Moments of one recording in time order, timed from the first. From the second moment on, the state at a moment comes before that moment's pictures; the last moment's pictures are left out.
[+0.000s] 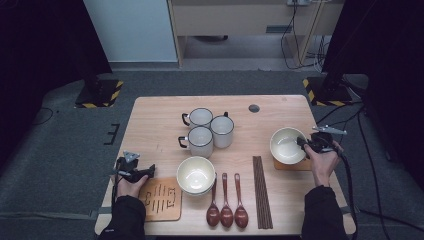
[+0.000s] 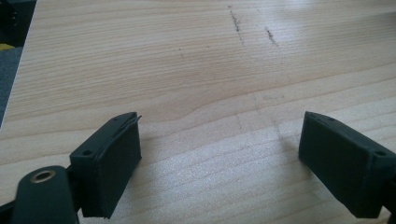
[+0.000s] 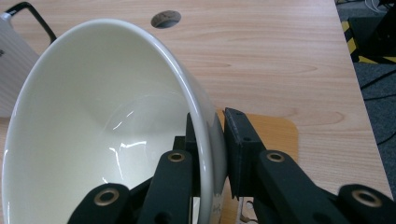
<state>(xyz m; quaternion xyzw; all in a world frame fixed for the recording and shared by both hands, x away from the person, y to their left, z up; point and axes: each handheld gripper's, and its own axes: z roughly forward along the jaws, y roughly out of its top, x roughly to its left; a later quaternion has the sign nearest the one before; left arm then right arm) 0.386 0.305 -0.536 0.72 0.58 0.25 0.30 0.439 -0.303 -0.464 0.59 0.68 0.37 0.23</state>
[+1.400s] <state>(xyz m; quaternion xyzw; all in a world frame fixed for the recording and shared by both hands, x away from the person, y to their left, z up) 0.386 0.305 -0.536 0.72 0.58 0.25 0.30 0.460 -0.317 -0.489 0.62 0.68 0.34 0.21</state>
